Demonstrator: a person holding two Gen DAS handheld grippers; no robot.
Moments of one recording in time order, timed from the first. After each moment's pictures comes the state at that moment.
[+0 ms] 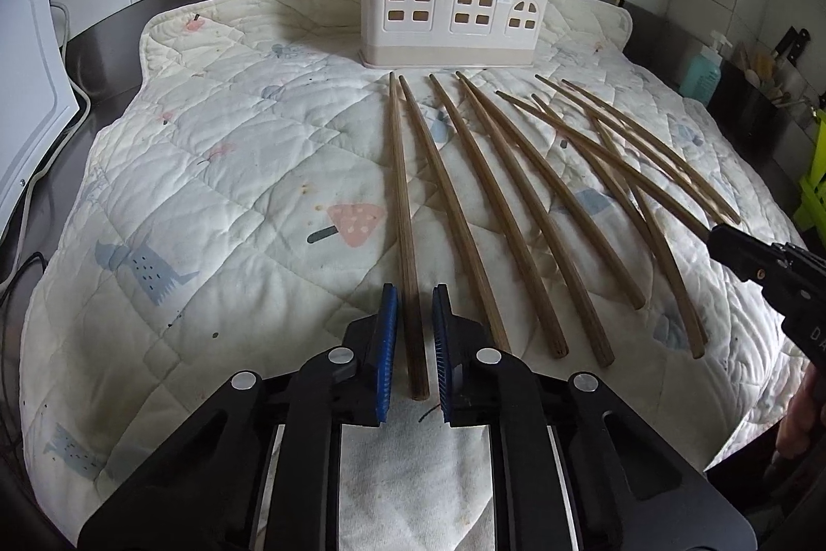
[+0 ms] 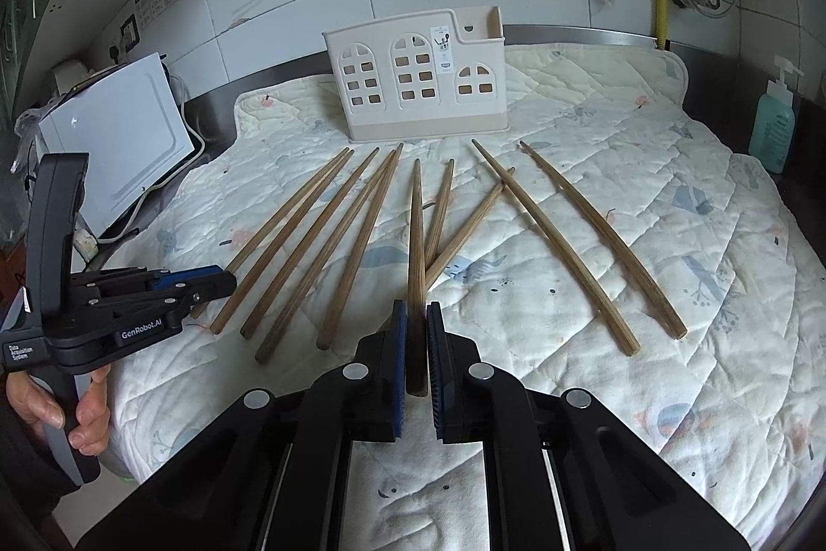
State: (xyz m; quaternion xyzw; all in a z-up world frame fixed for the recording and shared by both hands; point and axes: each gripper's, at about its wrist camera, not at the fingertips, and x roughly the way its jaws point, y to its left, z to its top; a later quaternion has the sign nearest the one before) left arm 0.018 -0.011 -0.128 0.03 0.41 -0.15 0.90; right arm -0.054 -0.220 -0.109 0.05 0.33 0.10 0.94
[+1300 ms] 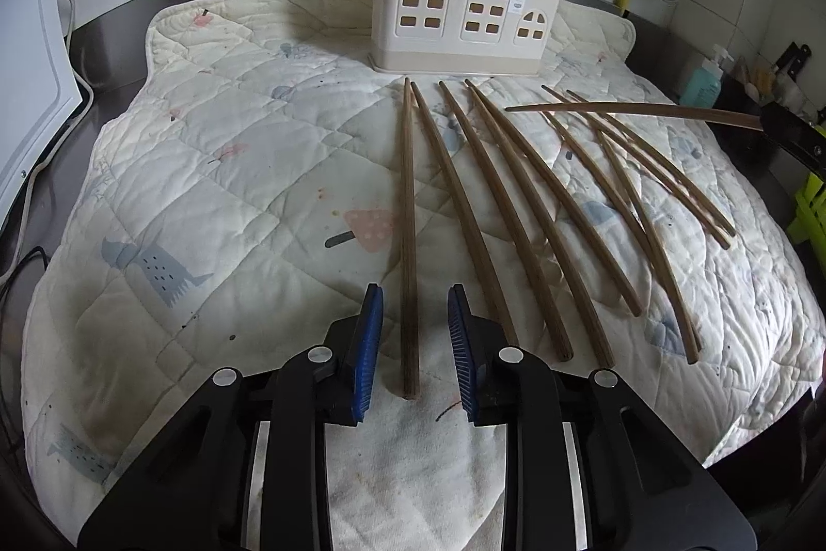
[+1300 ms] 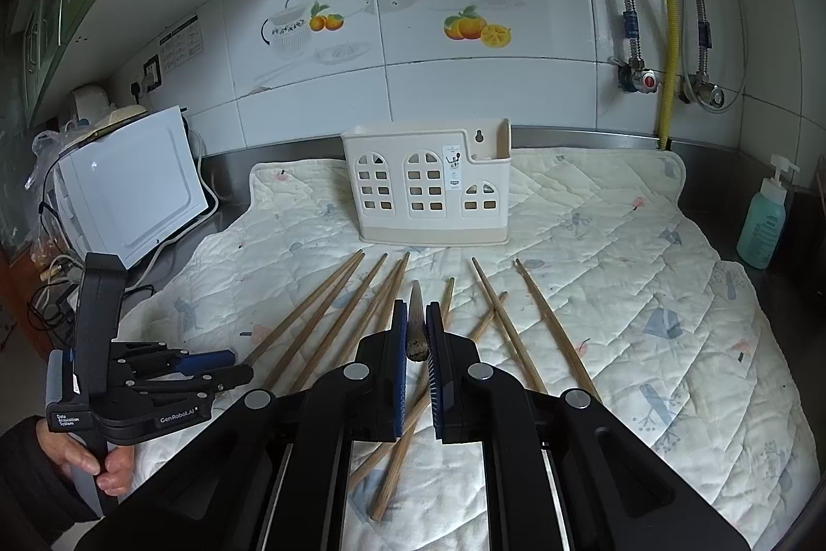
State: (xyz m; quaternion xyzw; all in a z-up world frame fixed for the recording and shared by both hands) left arm 0.021 0.000 -0.125 0.02 0.41 -0.16 0.90; right arm -0.047 -0.224 -0.043 0.03 0.25 0.10 0.96
